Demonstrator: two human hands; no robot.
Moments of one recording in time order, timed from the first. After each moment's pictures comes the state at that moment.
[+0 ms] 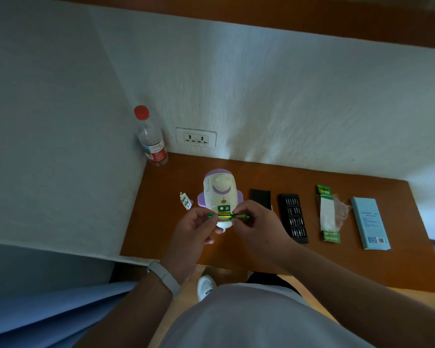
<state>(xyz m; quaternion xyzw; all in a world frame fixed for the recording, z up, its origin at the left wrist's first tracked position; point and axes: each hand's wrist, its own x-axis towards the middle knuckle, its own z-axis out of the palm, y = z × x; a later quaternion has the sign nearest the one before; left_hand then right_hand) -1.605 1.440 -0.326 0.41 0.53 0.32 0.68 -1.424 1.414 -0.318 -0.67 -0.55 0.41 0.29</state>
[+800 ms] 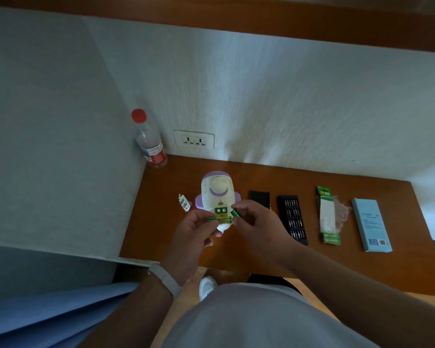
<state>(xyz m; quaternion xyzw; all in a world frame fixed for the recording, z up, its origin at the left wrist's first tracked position) -1.596 1.439 -0.331 0.36 0.51 0.33 0.70 -1.412 1.420 -0.320 -0.65 -0.53 0.44 0.31</state>
